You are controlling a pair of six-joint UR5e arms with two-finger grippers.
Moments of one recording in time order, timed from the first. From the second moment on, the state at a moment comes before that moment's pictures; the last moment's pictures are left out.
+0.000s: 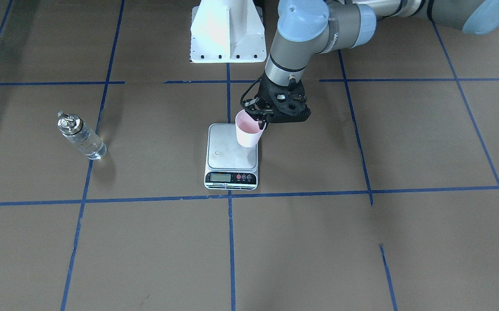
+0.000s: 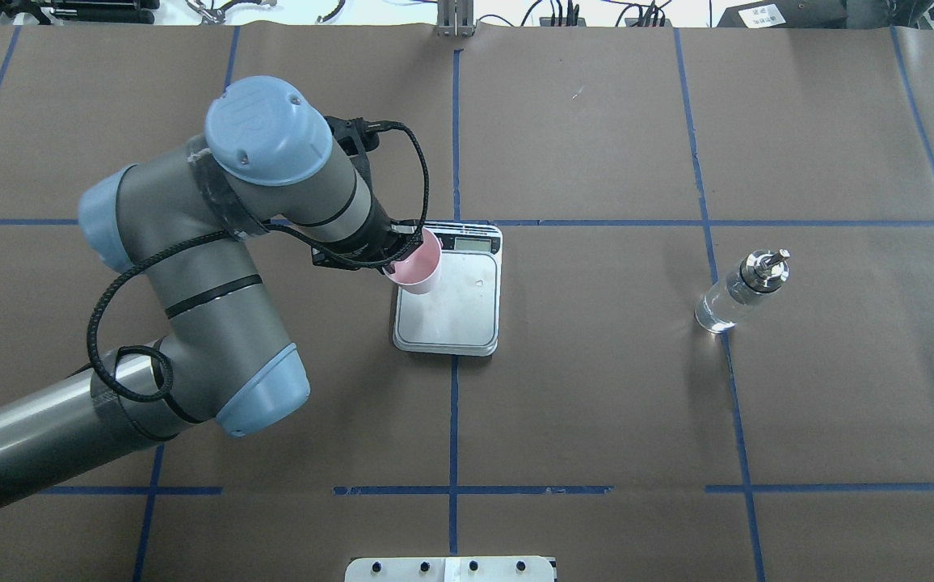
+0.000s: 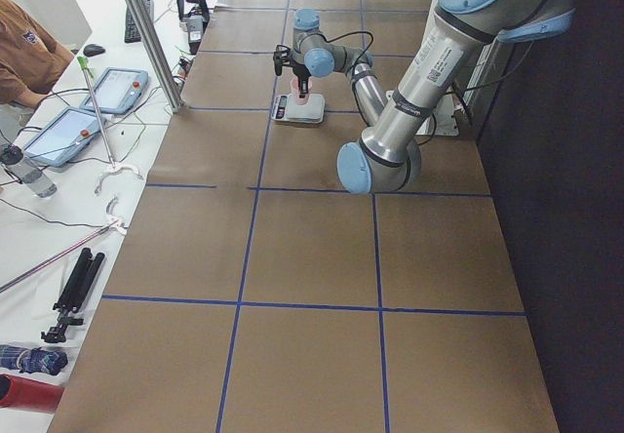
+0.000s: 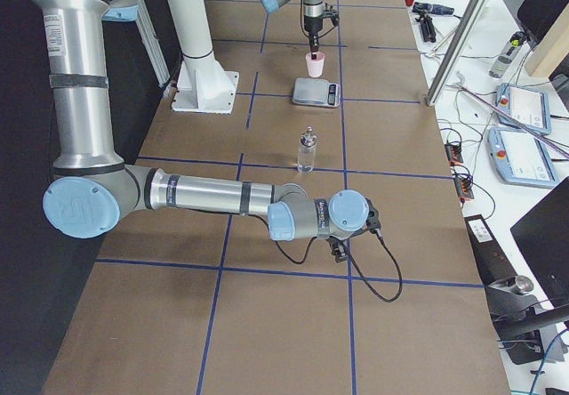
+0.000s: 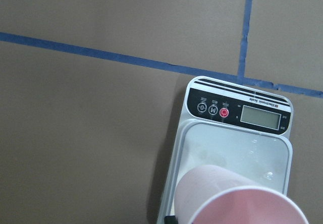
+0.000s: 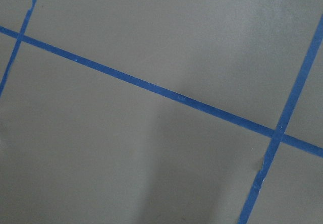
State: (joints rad) left arm -0.61 -2.31 -1.71 -1.58 -1.94 -1.34; right arm 1.49 -1.53 1.45 -1.36 2.59 -0.20
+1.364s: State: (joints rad) left arm -0.53 -2.38 -1.61 -1.60 -1.87 -1.33; right arm 1.49 -1.53 1.45 -1.36 2.63 -0.20
